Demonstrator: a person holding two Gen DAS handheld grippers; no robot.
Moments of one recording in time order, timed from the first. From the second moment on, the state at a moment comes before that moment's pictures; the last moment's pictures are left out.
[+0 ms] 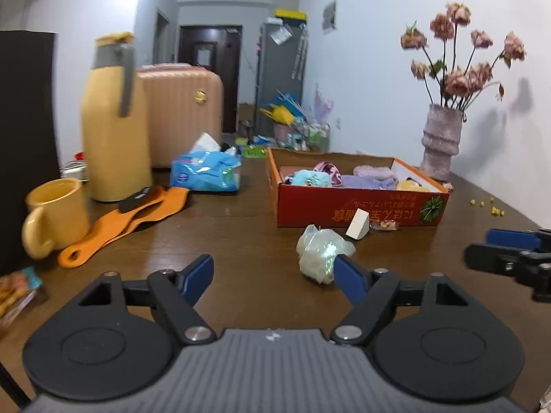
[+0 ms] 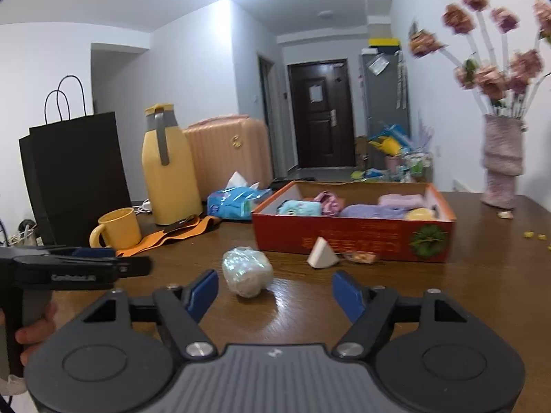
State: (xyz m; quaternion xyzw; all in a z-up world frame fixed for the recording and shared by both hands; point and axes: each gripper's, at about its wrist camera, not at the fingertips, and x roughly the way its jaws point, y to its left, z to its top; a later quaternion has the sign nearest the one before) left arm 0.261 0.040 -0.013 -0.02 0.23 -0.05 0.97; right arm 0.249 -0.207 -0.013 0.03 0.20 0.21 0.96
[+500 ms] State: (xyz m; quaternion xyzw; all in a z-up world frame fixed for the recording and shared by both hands) left arm 0.396 0.046 -0.063 -0.14 0.35 -0.19 0.91; right arm 0.410 -0.188 -0.082 0.22 0.35 0.25 0.88
